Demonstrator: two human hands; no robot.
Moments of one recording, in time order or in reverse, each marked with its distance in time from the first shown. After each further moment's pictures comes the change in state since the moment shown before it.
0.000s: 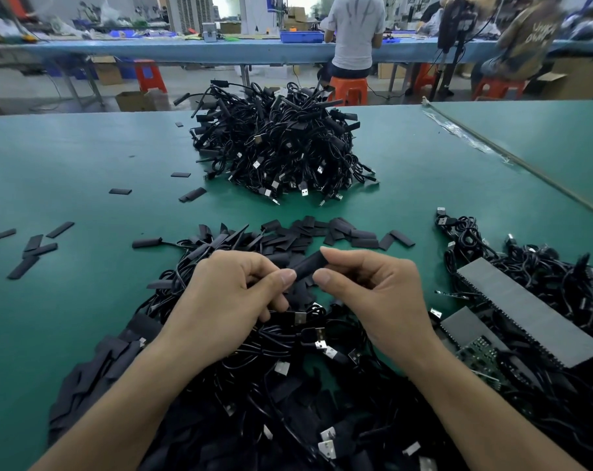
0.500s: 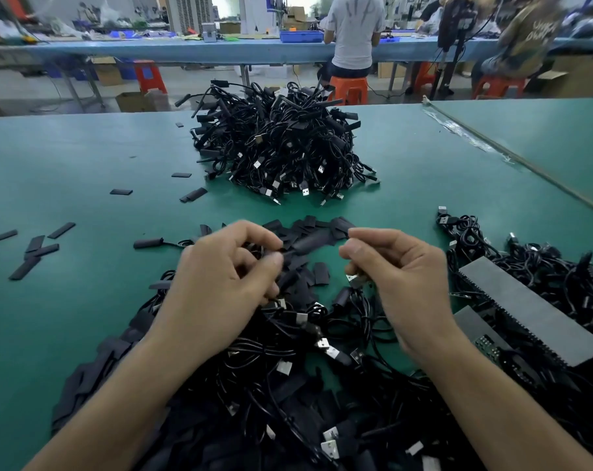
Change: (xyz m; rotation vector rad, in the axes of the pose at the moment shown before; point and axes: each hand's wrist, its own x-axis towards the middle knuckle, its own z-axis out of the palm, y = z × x) left_hand 0.000 0.006 -0.008 0.017 0.161 0.147; right_hand 0.010 -0.006 -0.011 0.067 0.172 0.051
